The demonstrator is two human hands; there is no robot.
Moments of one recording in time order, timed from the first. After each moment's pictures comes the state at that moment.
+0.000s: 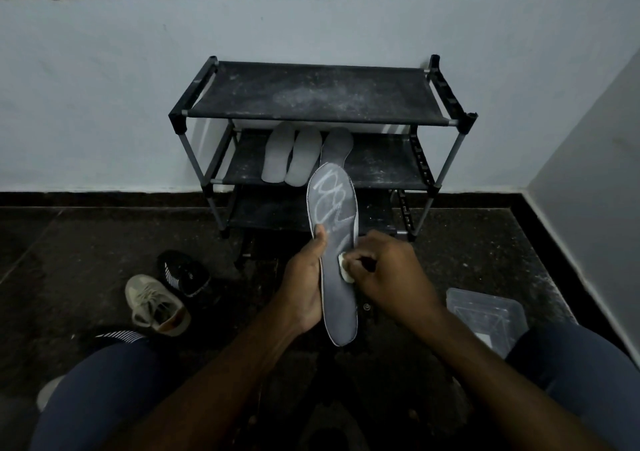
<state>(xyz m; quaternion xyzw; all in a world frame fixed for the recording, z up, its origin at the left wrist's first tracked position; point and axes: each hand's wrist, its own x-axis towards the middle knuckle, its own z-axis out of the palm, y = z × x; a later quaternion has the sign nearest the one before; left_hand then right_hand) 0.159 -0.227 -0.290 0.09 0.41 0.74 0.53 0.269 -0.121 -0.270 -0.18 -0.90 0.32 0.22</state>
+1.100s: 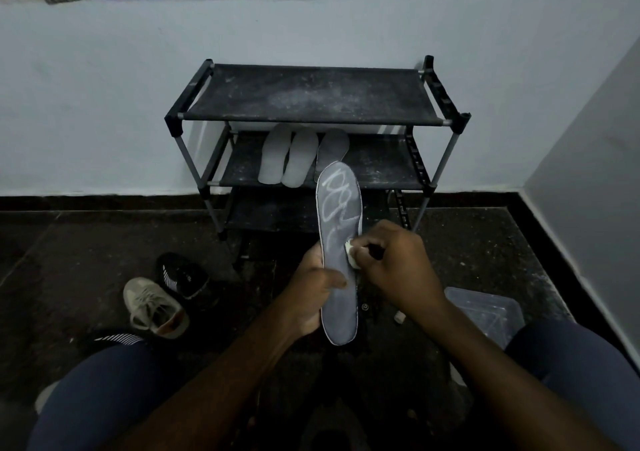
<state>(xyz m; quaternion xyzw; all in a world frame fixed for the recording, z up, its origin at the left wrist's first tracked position) 0.165 -0.227 -0.300 0.24 0.50 0.69 0.47 0.272 -0.107 -0.270 -0.21 -0.88 0.32 0.27</state>
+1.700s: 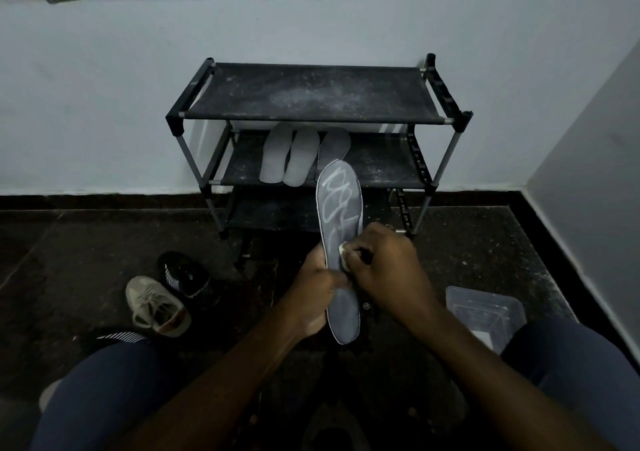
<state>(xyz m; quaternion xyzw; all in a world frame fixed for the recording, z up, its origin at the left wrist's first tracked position) 0.172 -0.225 -0.299 0.21 0.52 0.69 0.46 0.266 -0.120 -0.272 -0.21 -0.91 0.28 0.24</state>
